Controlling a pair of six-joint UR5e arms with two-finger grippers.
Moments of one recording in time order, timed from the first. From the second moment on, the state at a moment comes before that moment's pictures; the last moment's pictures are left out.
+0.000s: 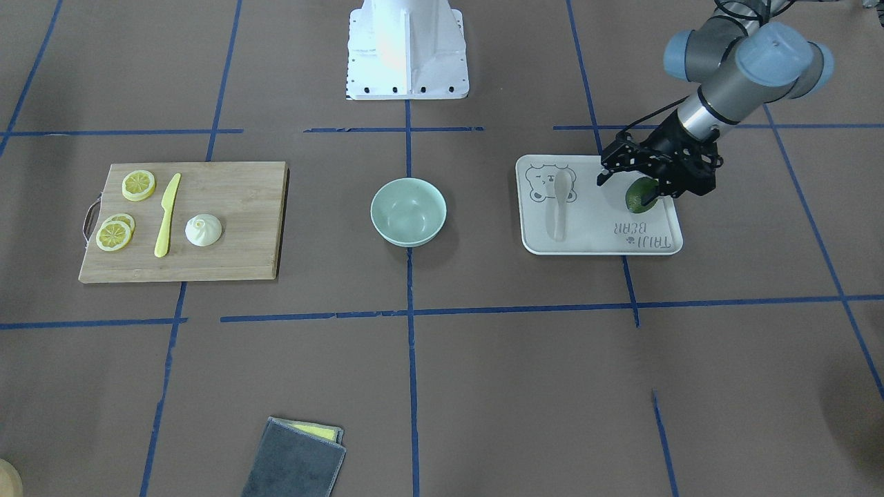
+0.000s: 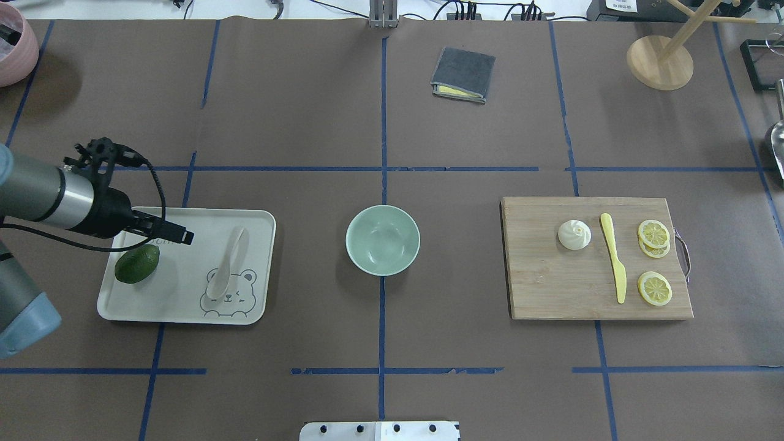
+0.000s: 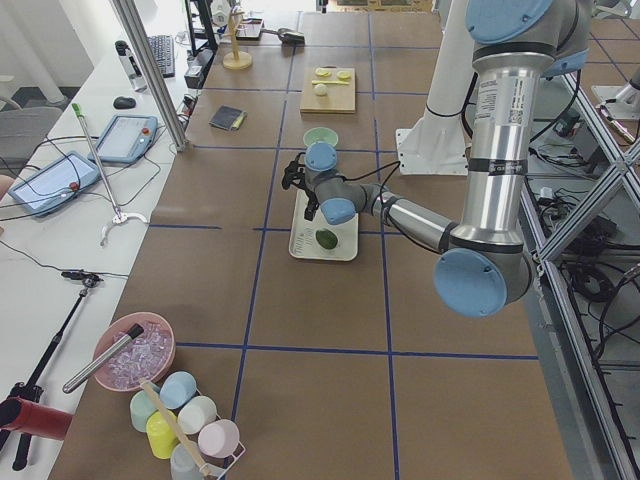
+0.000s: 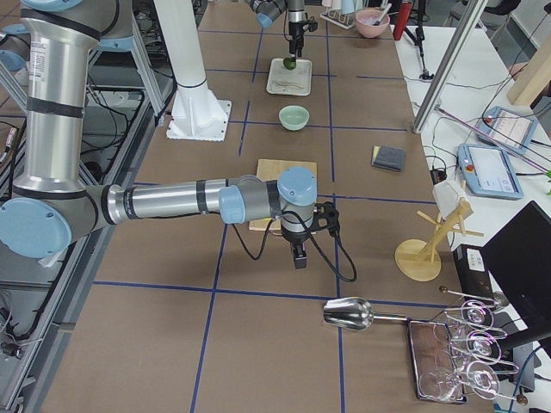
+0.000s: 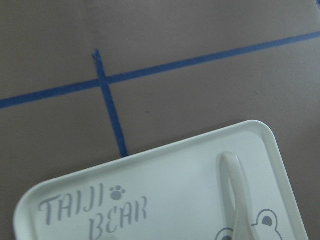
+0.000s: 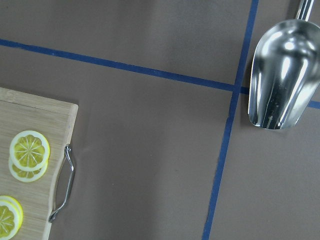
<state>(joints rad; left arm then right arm) -0.75 -1.67 -1.82 -2.21 -2.12 -0.87 1.47 -1.72 1.84 -1.52 2.38 0.00</state>
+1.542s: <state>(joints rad) -0.61 -1.87 -1.73 -1.93 -1.94 -0.90 1.47 -1.72 1.83 -1.52 2.39 0.00</state>
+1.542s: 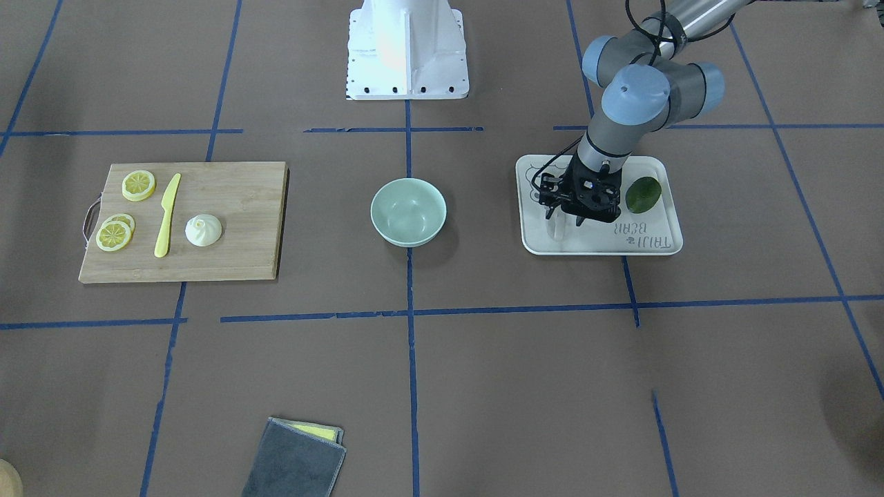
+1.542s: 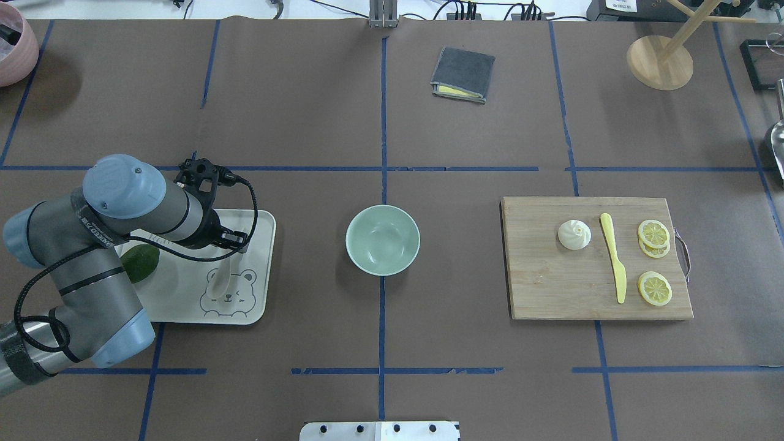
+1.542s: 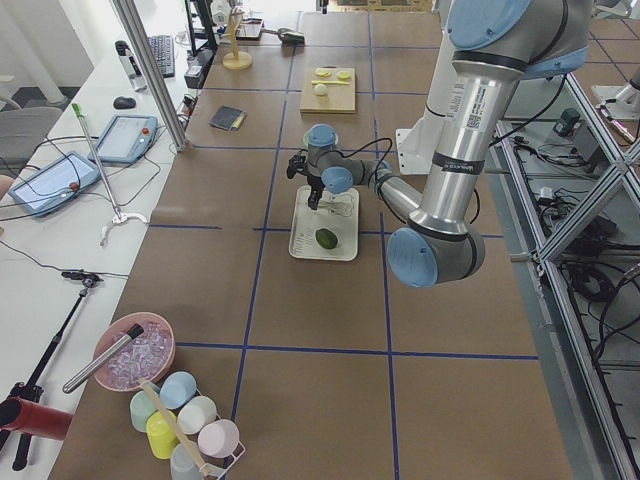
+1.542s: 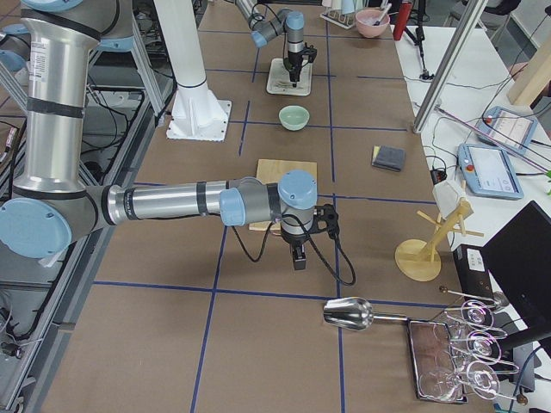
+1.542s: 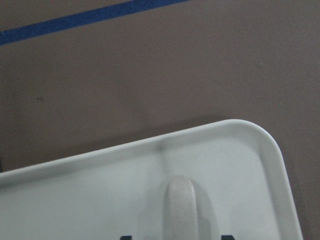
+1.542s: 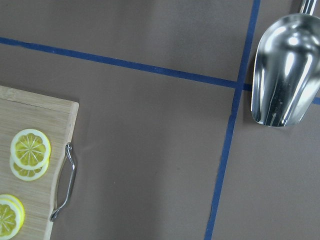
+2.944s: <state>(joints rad) -0.53 -2.26 -1.68 -1.87 -1.76 -1.32 1.47 -1.72 1.84 -1.52 2.39 0.00</state>
